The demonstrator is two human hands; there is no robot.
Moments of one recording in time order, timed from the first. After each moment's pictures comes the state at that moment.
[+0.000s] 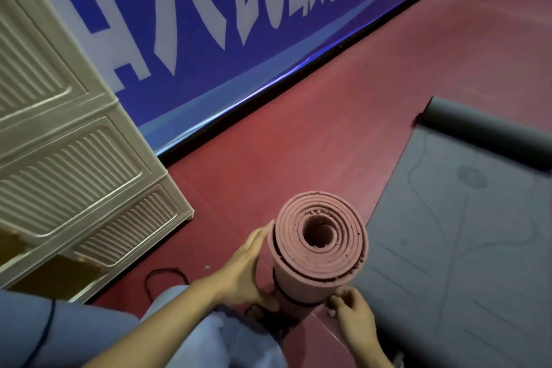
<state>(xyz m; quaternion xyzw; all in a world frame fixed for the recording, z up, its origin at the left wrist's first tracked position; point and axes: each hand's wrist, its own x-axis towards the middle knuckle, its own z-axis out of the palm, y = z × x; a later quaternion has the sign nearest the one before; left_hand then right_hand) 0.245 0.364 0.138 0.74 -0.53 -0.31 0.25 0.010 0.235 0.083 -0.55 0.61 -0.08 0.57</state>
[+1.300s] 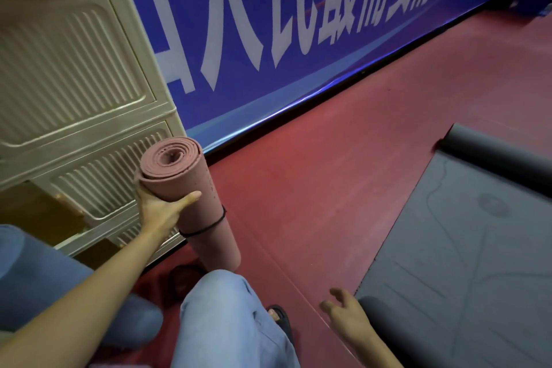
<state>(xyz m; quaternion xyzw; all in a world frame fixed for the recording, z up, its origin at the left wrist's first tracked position) 0.413 0.479 0.179 0.81 -0.08 0.06 0.58 0.031 0.266 0.116 -0.70 0.48 0.08 0.53</state>
